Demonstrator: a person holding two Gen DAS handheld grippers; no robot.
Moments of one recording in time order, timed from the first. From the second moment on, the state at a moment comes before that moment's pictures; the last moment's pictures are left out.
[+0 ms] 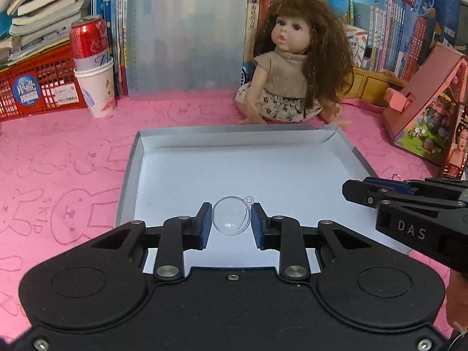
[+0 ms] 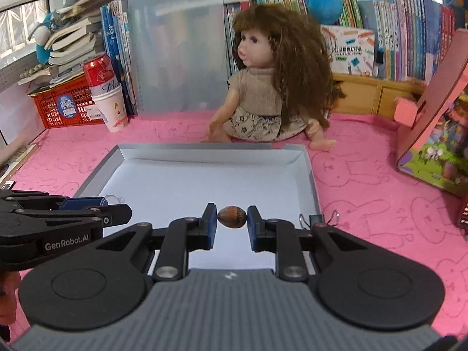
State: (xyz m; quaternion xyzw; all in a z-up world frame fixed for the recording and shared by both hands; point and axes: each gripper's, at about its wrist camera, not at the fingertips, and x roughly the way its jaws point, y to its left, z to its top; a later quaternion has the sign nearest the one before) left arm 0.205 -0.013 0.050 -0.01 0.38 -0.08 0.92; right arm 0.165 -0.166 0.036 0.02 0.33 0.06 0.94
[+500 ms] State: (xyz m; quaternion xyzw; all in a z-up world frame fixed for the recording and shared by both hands) left arm 0.225 -0.010 0.022 -0.01 0.41 -0.06 0.91; right arm 0.185 -0.166 0.014 0.03 0.36 0.06 0.93
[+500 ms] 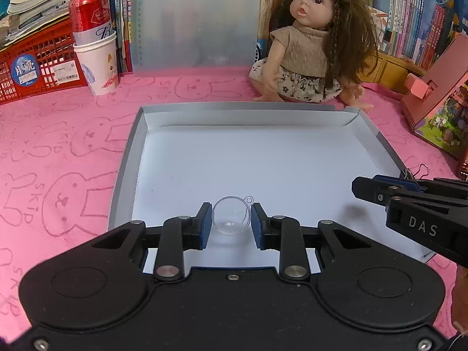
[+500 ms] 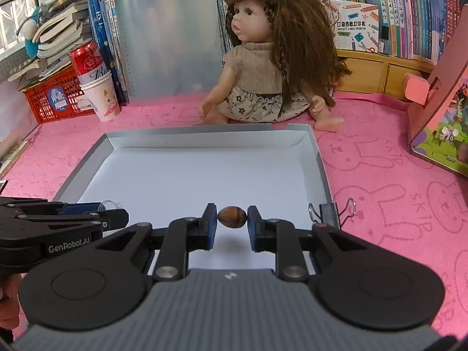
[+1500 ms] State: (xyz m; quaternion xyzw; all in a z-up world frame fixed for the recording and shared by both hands) left arm 0.228 -0.013 0.016 0.00 0.42 -0.06 0.91; right arm 0.193 -0.163 0.002 0.03 0.38 0.05 0.92
